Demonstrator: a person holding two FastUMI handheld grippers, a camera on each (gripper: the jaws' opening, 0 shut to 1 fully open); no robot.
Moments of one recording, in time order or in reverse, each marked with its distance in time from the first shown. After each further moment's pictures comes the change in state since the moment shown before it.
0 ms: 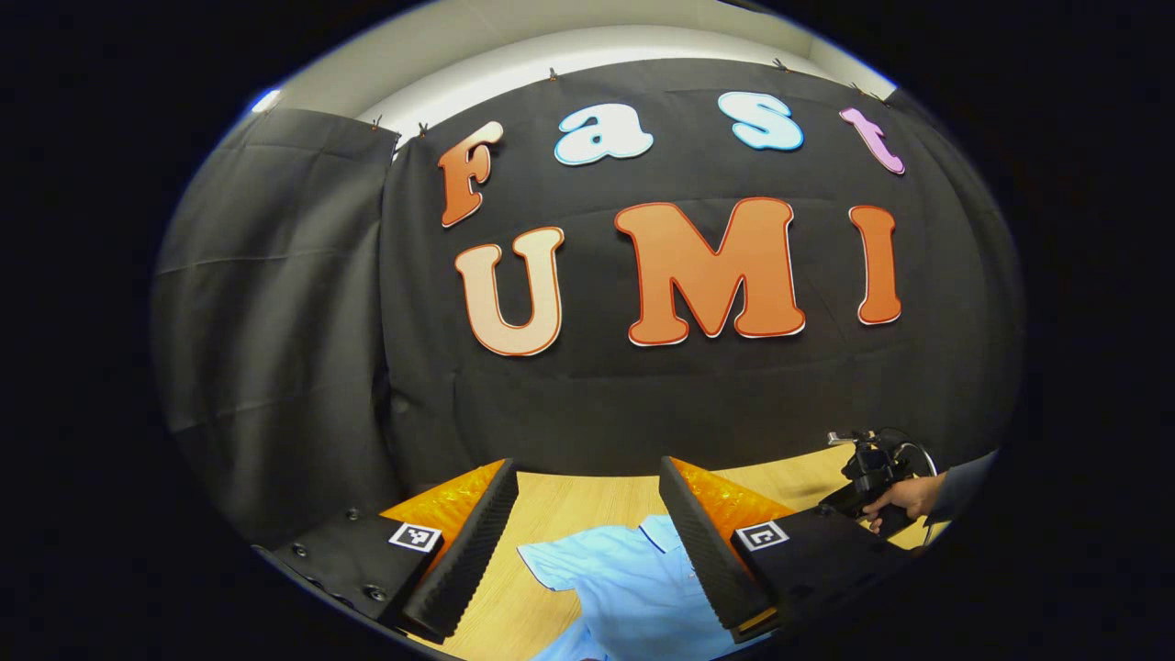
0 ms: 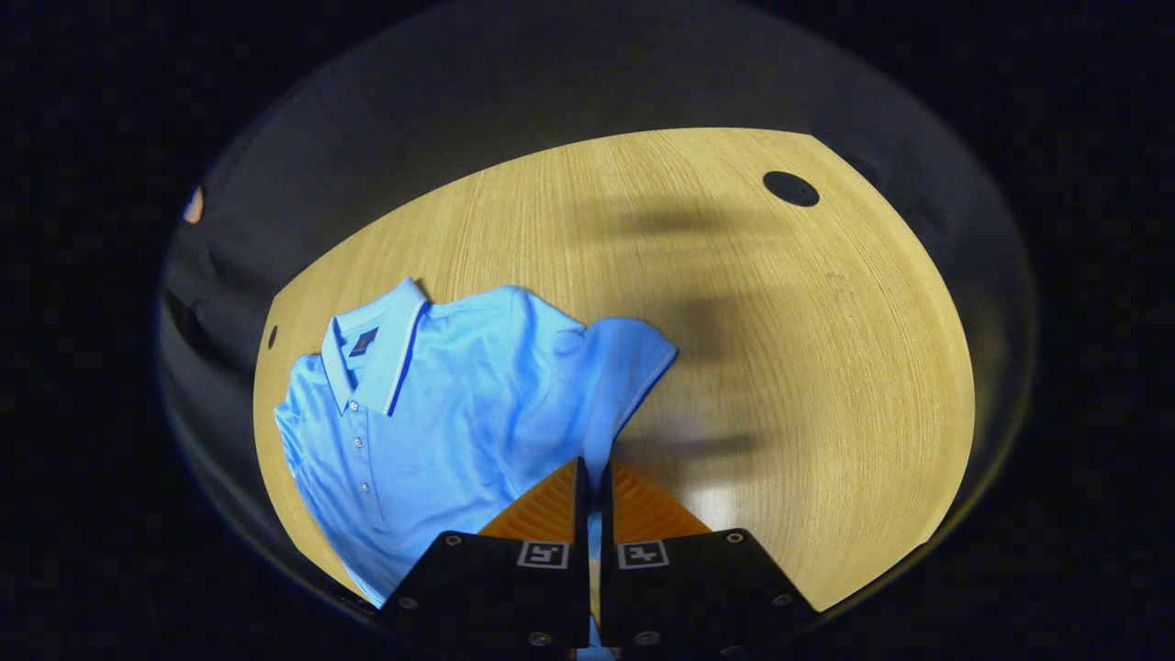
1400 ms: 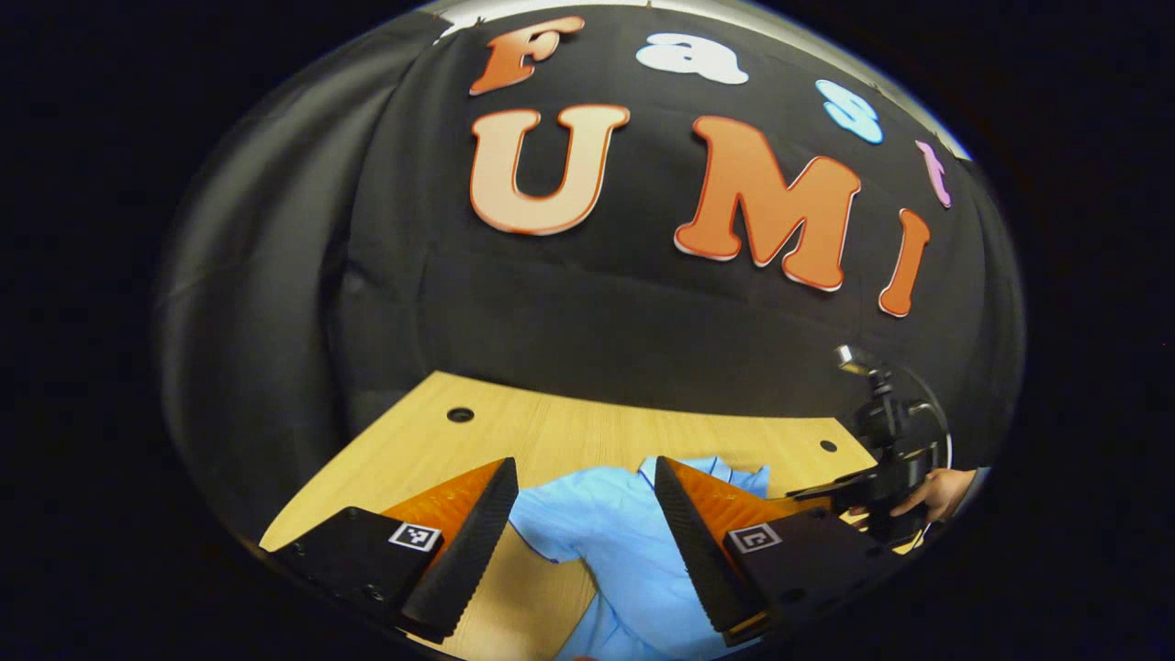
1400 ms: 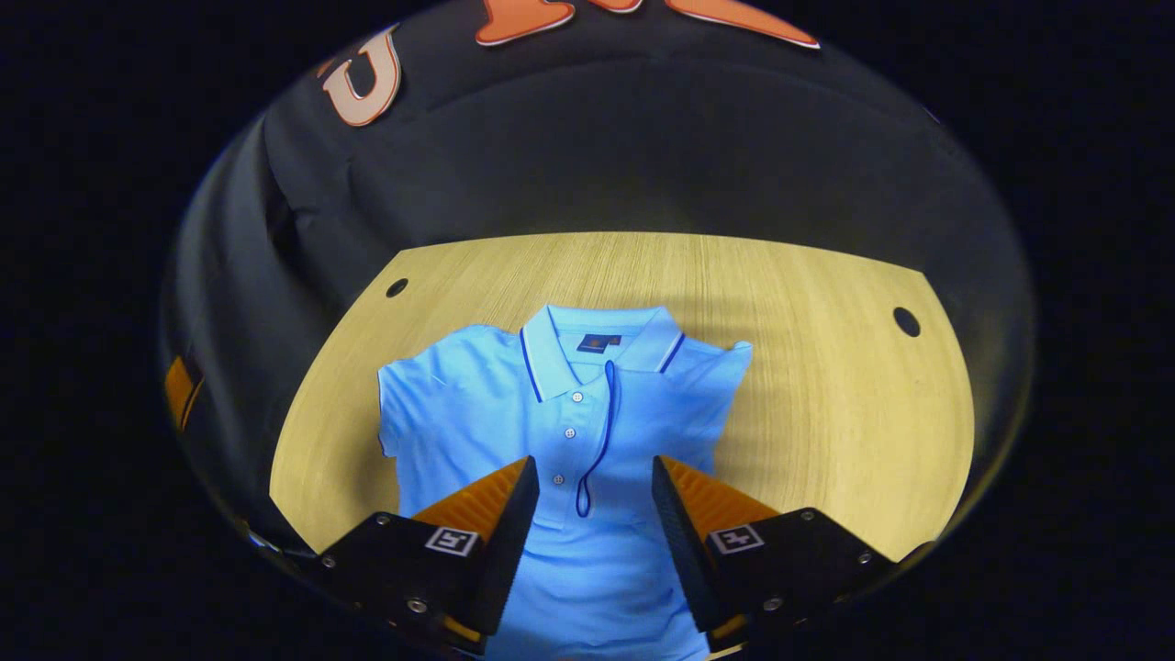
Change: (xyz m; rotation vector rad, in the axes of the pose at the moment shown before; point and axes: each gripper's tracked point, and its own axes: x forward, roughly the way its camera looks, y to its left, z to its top) left arm 0.111 0.091 -0.141 -0.229 0.340 -0.204; right arm -0.077 0.164 -0.012 -0.293 -0.267 0.075
